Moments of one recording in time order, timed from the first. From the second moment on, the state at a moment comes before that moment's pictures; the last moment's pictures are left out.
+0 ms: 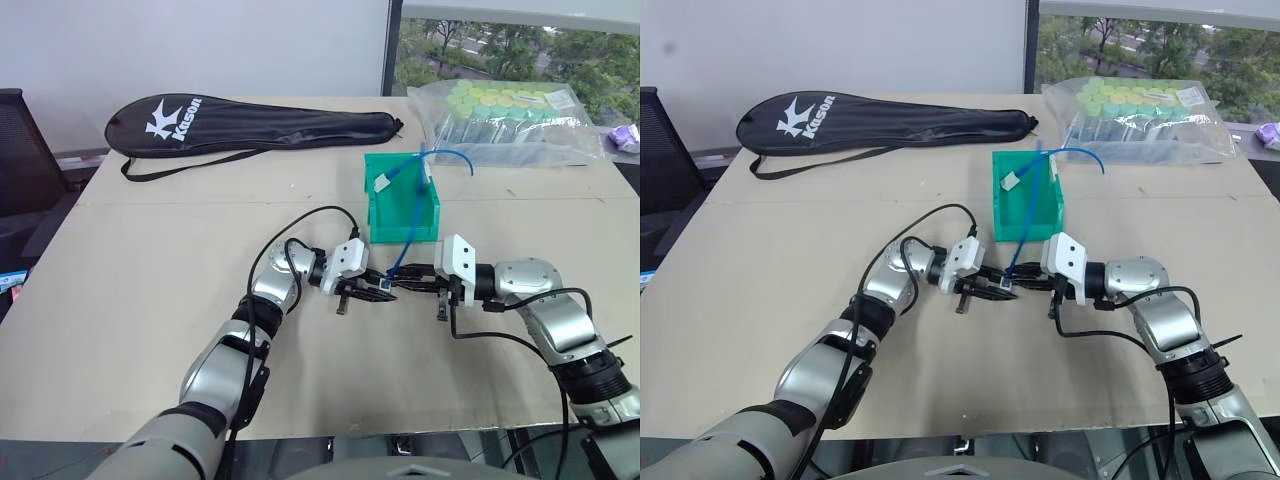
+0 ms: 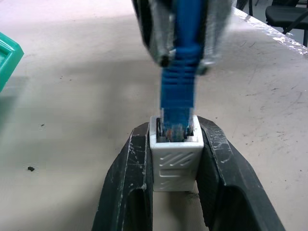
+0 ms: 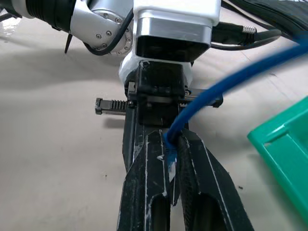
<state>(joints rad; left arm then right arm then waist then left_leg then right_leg) -0.74 0.23 -0.27 0.86 -0.12 -0.34 -1.48 -0.34 -0.56 0.23 -0.10 0.27 0.15 1.07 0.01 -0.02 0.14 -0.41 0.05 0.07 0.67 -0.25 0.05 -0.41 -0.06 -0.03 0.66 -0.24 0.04</state>
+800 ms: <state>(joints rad) -0.72 0.25 -0.27 0.85 -0.11 -0.33 -1.46 -0.33 -0.50 0.26 -0.05 0.26 0.11 1.05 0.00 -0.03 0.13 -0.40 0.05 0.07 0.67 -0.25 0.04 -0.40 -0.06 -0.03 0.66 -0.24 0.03</state>
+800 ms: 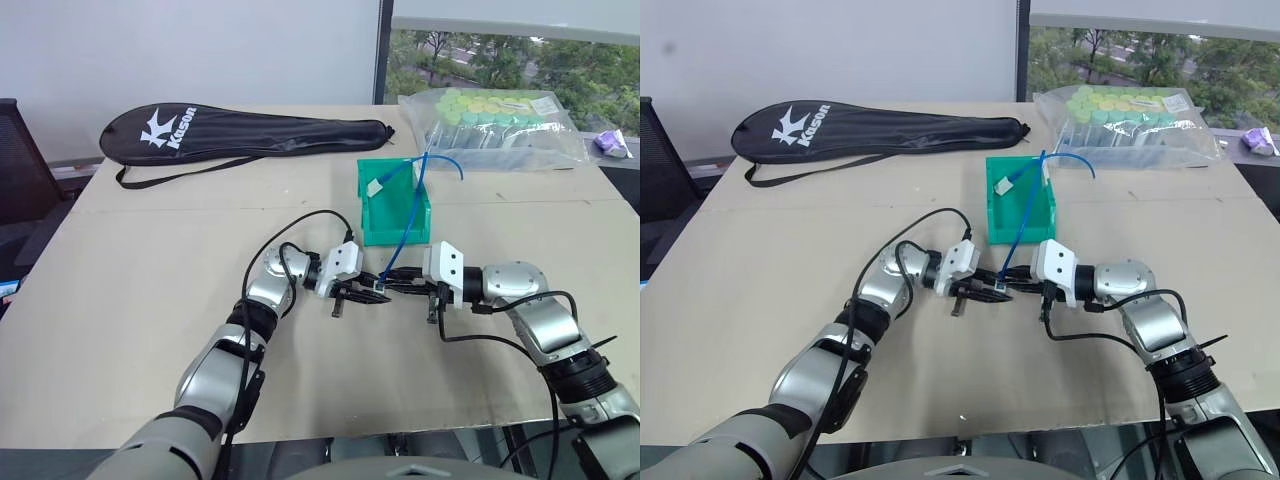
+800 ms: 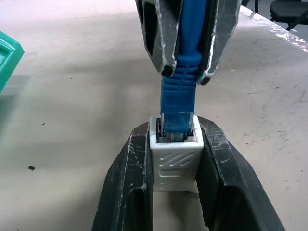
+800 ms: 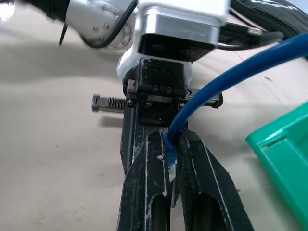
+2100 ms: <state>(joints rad) -0.51 0.44 0.07 -0.48 -0.43 1.00 -0.59 -1.00 -0.39 0.07 0.61 0.32 0.28 0.99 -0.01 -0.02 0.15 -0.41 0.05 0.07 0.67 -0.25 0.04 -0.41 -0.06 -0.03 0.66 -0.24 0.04</state>
